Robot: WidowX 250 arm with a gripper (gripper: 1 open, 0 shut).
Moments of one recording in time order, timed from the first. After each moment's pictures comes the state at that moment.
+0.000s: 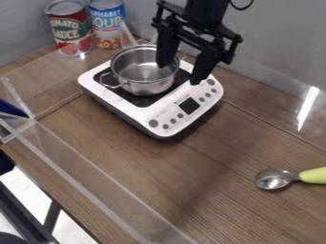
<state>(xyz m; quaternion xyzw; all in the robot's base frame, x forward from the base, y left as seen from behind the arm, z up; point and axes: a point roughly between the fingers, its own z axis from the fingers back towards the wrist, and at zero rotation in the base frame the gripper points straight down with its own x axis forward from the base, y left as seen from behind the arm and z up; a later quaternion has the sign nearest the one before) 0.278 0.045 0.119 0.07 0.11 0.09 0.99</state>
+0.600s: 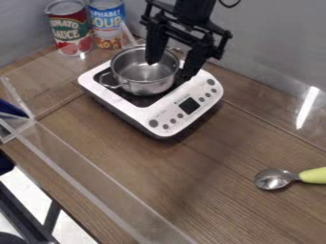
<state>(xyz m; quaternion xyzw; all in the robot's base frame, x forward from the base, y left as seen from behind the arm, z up) 0.277 0.046 0.128 0.08 0.12 0.13 0.98</state>
